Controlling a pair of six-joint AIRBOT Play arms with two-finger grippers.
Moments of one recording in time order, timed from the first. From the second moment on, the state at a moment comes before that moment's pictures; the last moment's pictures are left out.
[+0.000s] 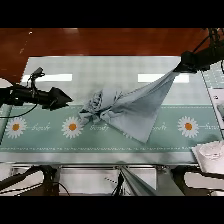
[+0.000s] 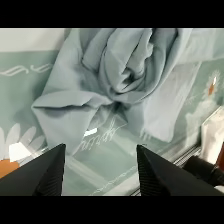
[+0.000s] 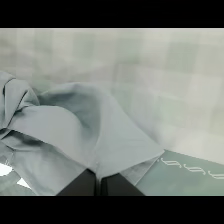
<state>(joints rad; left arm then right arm) 0.19 -1.28 0.91 0.71 -1.31 -1.21 -0.13 -1.46 1.67 -1.11 1.52 1.42</state>
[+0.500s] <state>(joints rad) 0.08 -1.44 0.90 0.83 -1.30 -1.19 -0.13 -1.46 1.67 -1.11 1.51 1.42</state>
